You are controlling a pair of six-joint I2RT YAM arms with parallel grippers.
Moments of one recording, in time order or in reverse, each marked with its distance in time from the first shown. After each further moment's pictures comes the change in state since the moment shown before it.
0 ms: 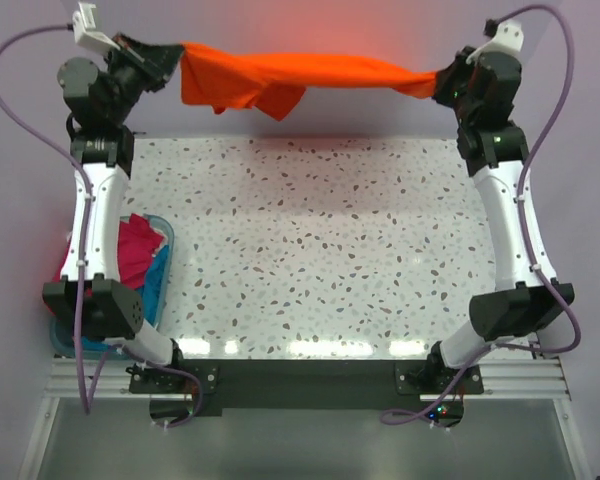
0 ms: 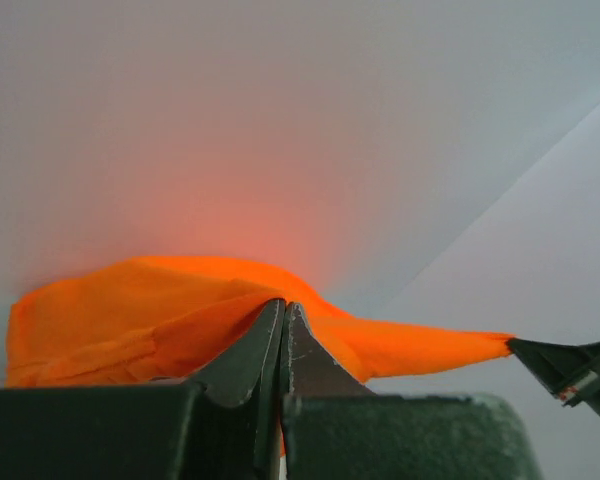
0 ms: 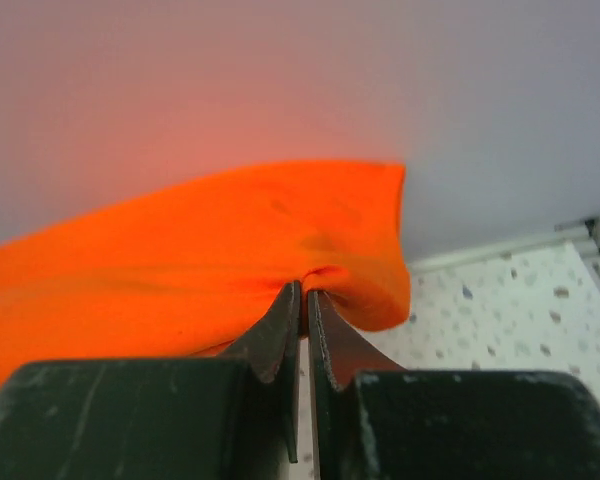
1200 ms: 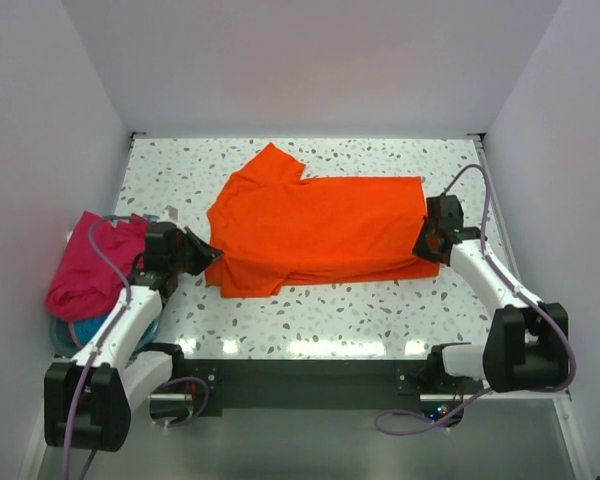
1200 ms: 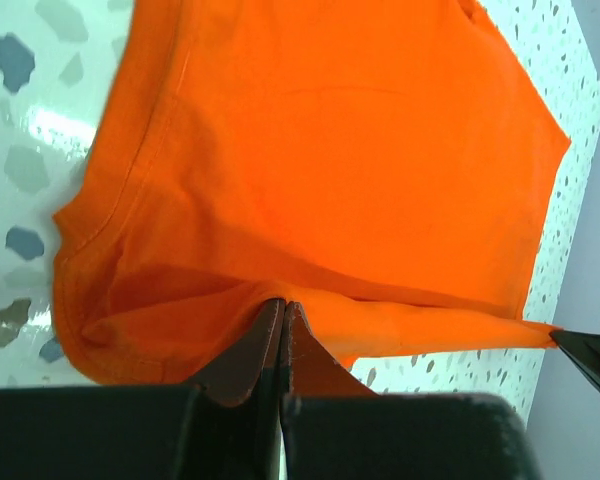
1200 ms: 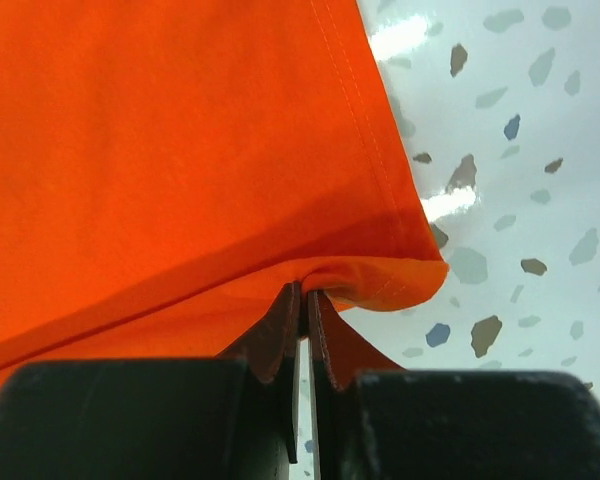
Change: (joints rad) left arm -0.156 -0.707 -1.458 -0.221 -0.222 -0.003; right arm -0.015 -0.369 -1.248 -0.138 0.034 0.158
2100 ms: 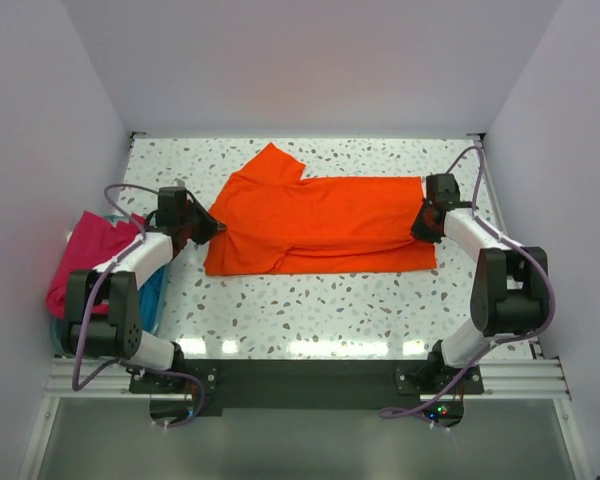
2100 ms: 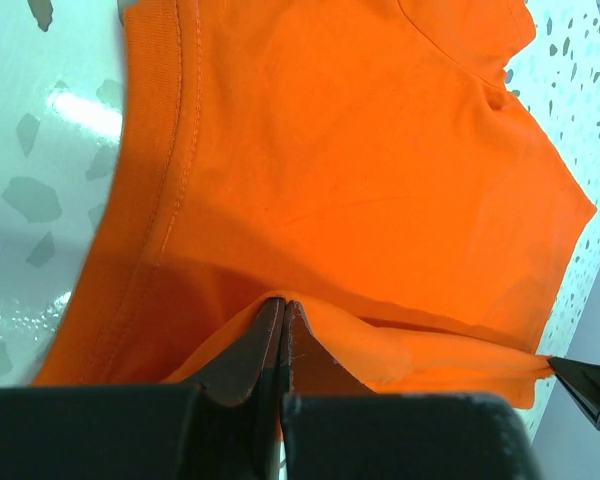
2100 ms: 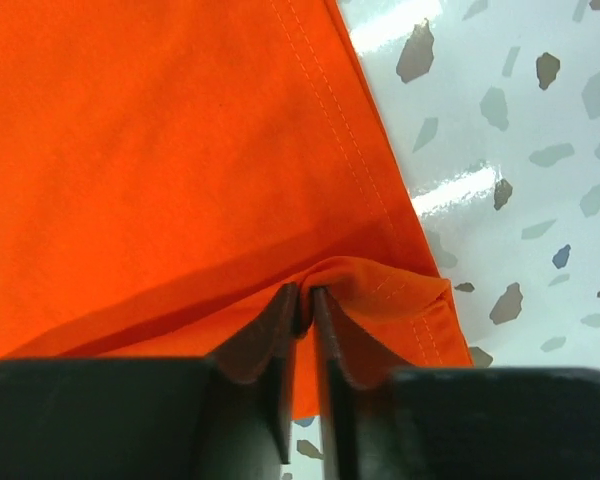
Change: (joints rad) left arm 0.022 0.492 0.298 0.110 -0.018 0.003; right arm -0.065 0.335 0.212 0.085 -0.045 0.018
